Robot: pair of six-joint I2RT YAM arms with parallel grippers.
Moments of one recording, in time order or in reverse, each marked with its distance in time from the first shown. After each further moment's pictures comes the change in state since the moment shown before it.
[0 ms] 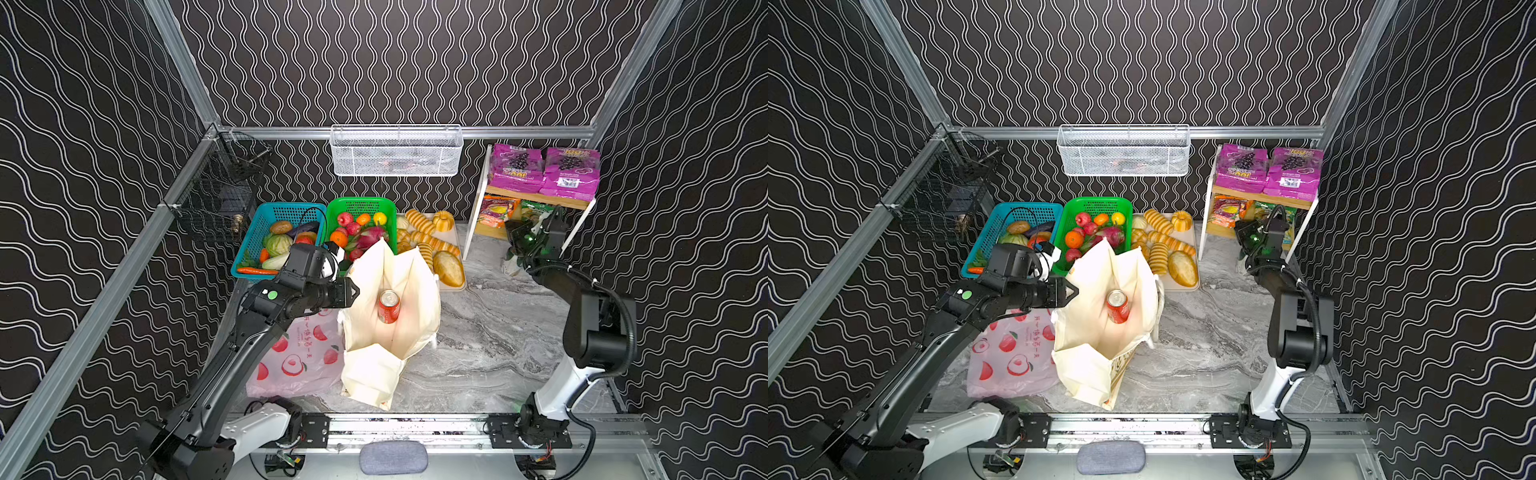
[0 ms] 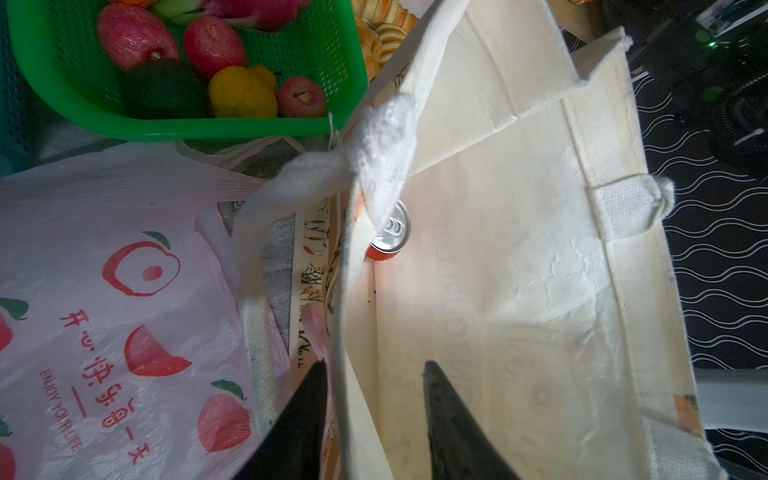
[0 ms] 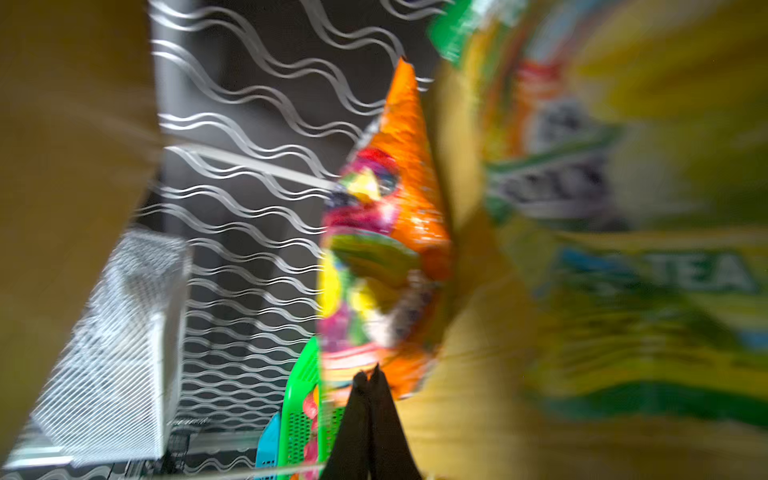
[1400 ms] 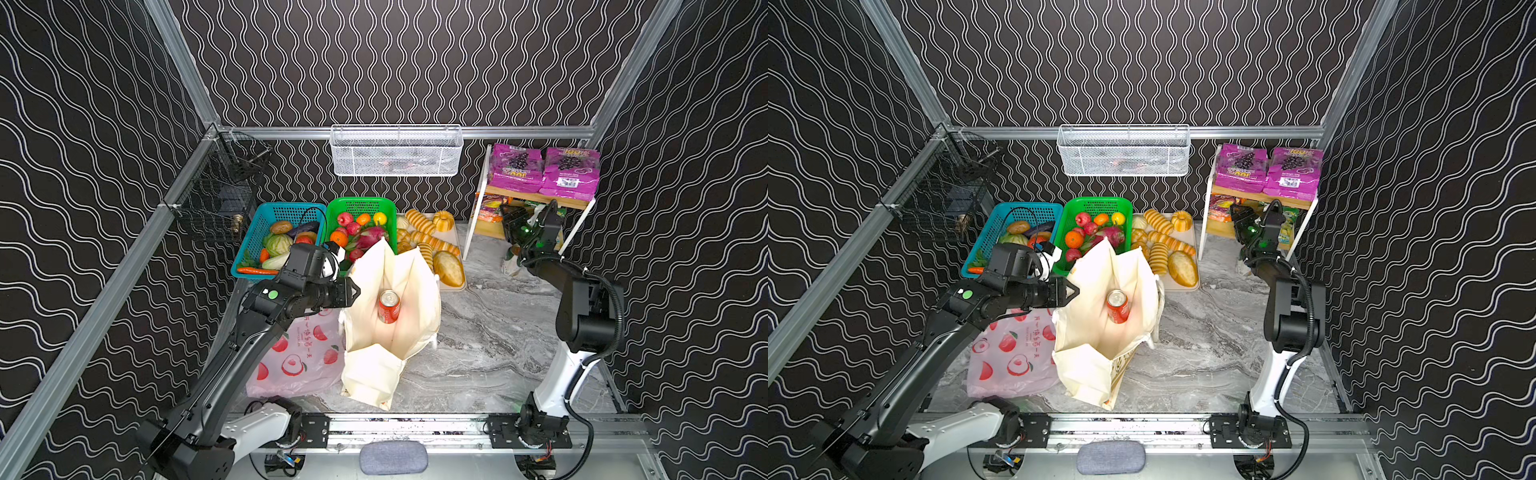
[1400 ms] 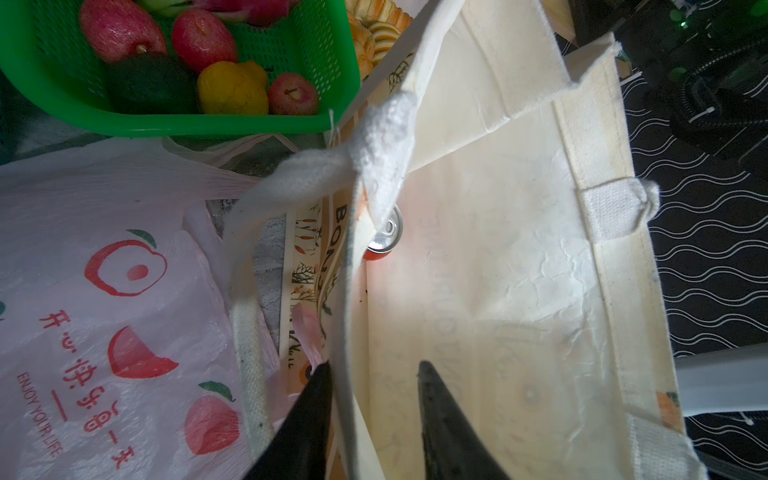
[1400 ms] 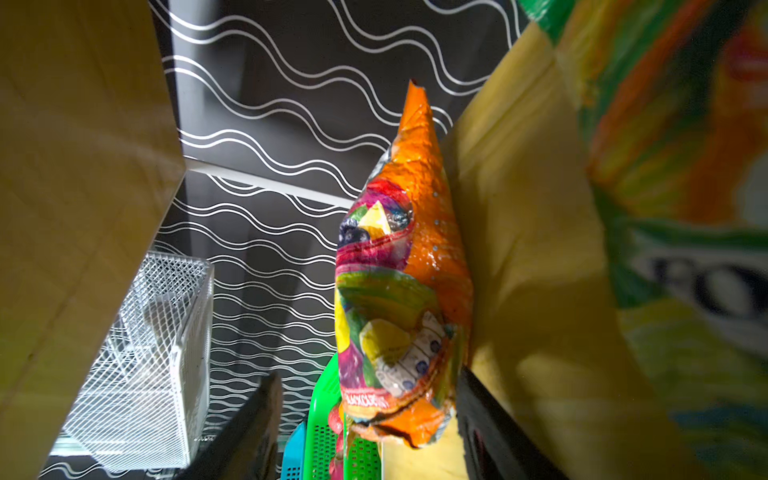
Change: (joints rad) left arm 0.000 0.003 0.000 0.008 0.020 -0.018; right arm 0.007 0.184 0.156 0.069 -0.020 0.055
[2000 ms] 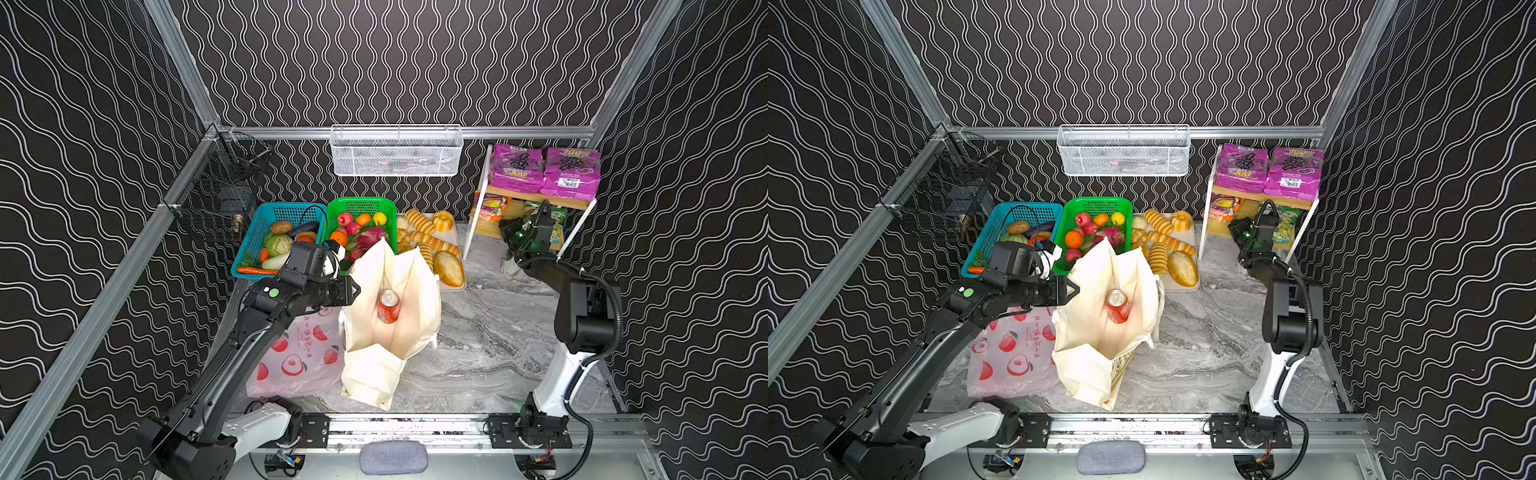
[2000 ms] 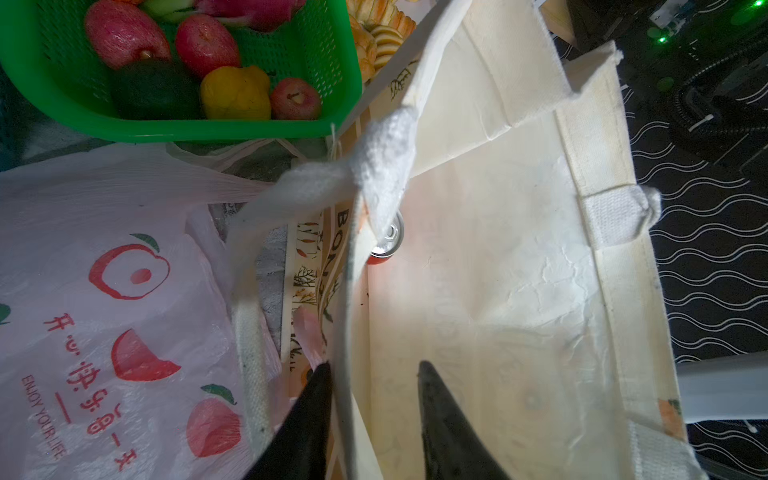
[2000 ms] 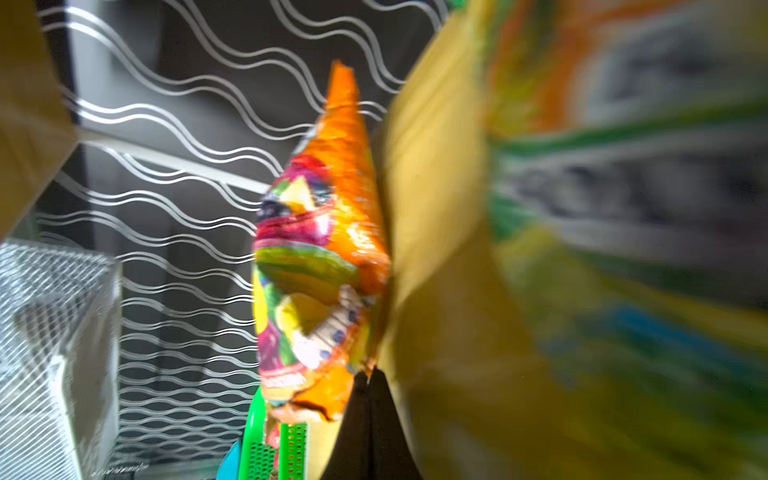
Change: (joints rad) left arm 0.000 0.013 0.014 -0.001 -0.007 0.000; right arm 0.025 -0.034 -0.035 -0.129 0.121 -0.107
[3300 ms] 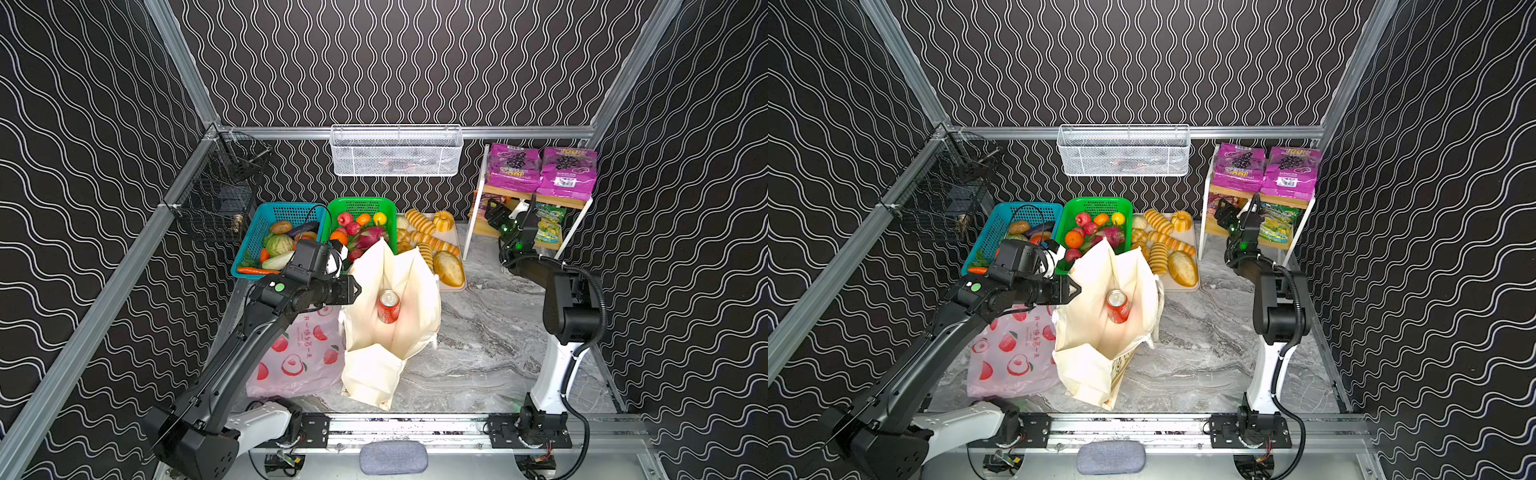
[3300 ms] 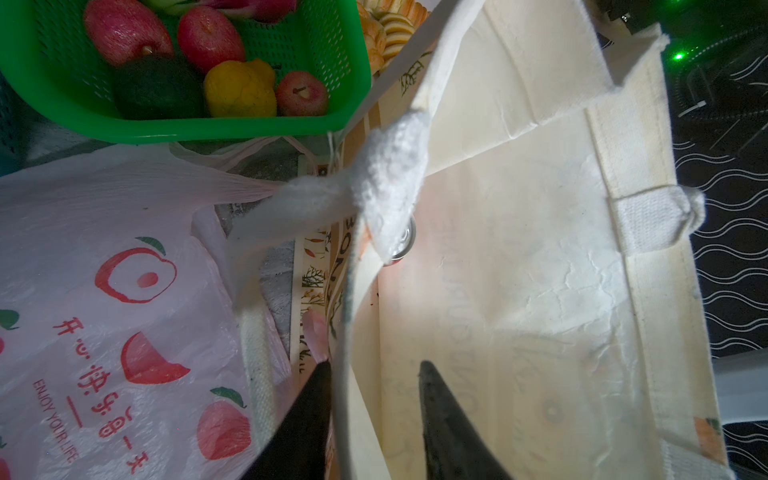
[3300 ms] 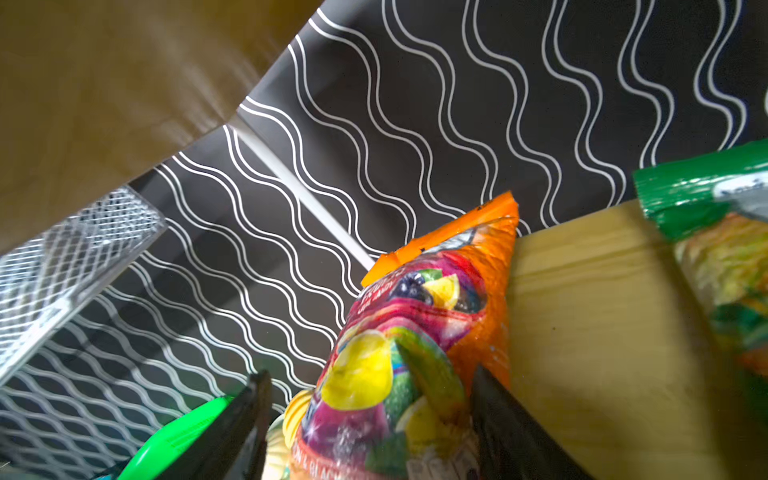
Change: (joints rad) left arm 0.000 0.043 0.006 -0.002 -0.012 0.026; right arm 0.097 0.128 0.071 0.336 0.184 -0.414
